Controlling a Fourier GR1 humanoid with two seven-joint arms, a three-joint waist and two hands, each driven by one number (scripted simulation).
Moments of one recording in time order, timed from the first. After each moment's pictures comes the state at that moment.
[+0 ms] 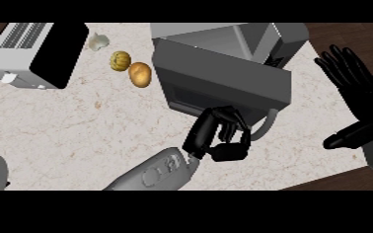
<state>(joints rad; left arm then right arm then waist) -0.66 0.01 -0.93 -1.04 0.41 0.59 -0.26 -0.30 -0.49 -0.10 -1.23 -0.36 0.63 -0.47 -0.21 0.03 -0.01</state>
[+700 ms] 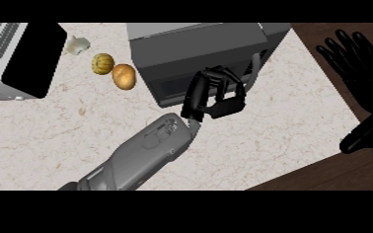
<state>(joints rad) -0.84 0.00 -0.77 -0.91 0.64 0.65 -0.31 -0.36 -0.51 -0.09 -1.33 -0.53 0.70 -0.35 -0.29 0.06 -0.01</state>
